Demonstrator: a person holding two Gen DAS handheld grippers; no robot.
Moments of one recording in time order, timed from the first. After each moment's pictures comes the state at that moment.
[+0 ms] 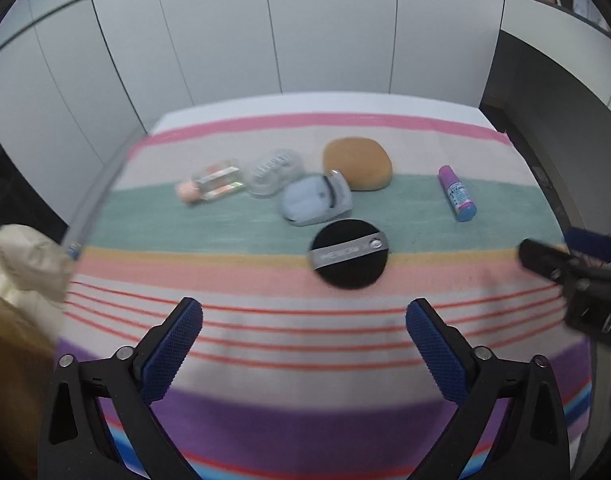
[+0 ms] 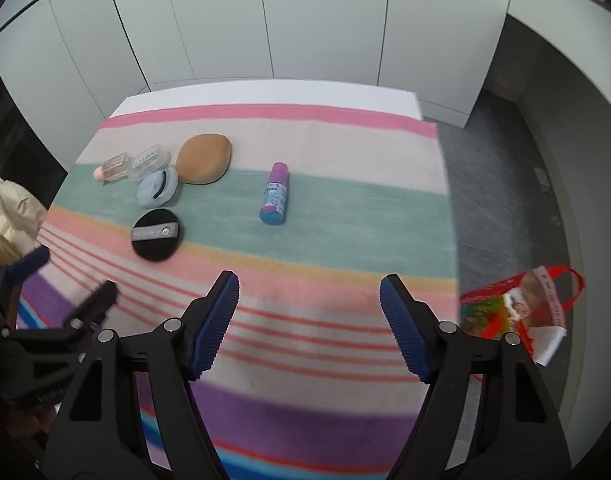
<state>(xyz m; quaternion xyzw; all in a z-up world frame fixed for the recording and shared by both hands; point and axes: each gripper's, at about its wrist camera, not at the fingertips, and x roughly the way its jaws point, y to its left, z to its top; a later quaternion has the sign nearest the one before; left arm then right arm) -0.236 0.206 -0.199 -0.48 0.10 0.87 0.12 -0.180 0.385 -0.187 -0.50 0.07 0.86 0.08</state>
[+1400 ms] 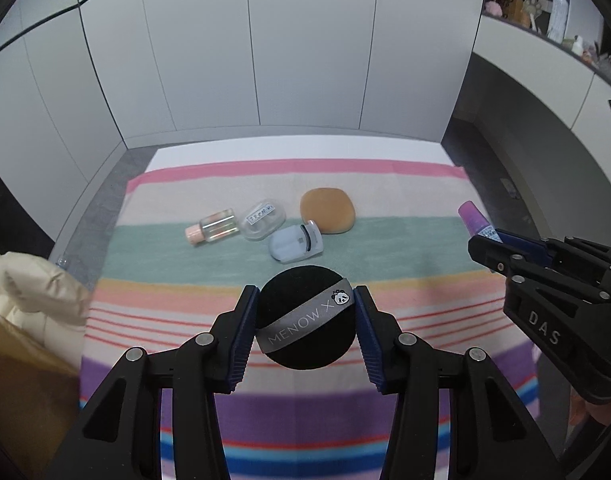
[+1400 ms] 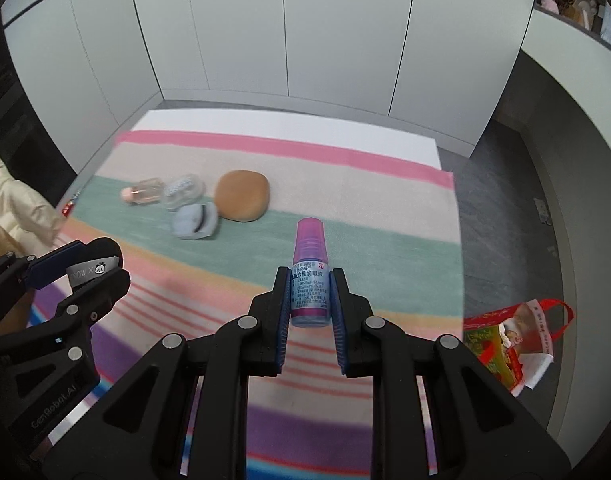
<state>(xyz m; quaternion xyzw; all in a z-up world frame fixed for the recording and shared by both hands) -0.216 0.187 -0.113 -0.46 0.08 0.87 0.17 -0.189 0.351 -0.134 -0.47 0.04 0.88 0.07</state>
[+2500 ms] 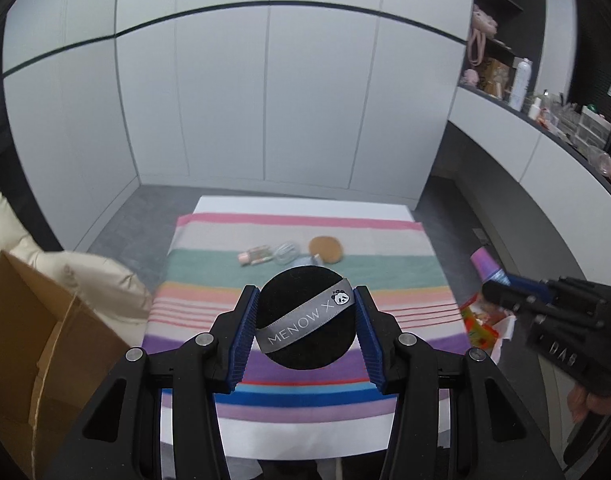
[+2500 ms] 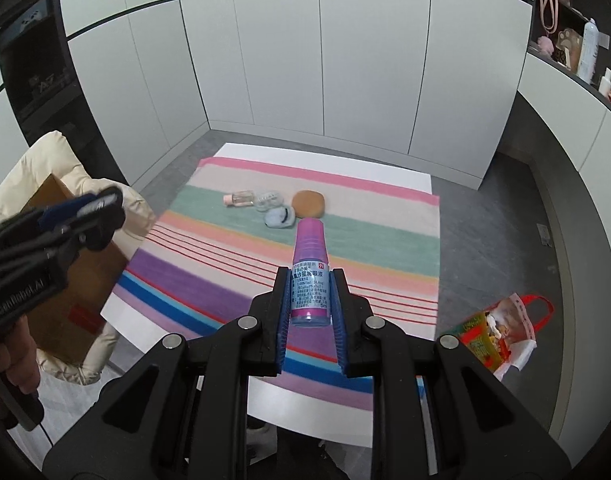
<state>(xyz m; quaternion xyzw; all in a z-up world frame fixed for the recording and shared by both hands) -0.112 0.093 0.009 -0.38 0.03 0.91 0.19 -0.047 0.294 -0.009 -0.41 0.04 0.91 0.02</state>
